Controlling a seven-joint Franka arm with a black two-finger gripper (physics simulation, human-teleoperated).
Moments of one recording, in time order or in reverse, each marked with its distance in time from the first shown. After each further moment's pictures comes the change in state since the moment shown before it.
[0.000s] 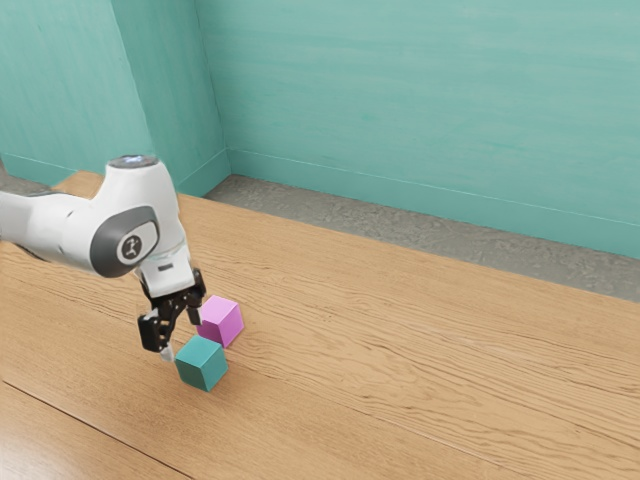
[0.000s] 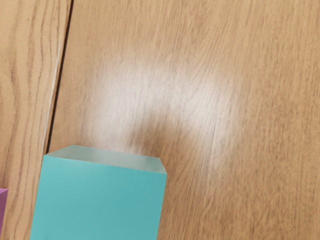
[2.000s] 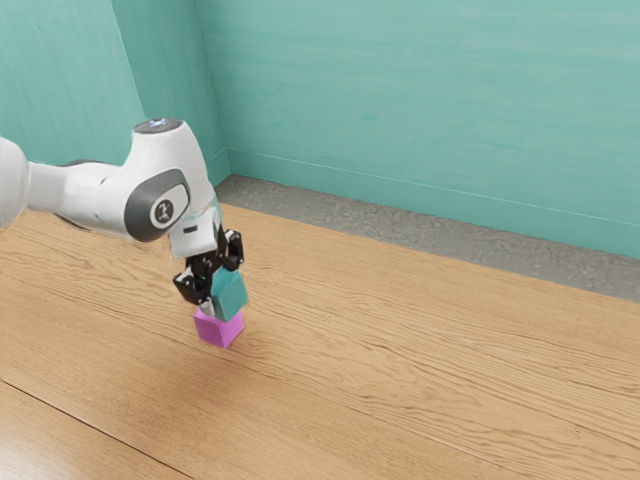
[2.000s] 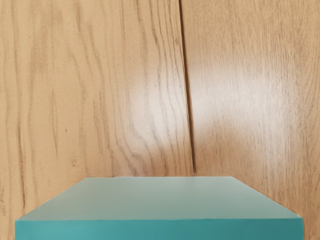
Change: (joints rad) arm 0.008 0.135 -0.035 0.236 -0.019 0.024 0.219
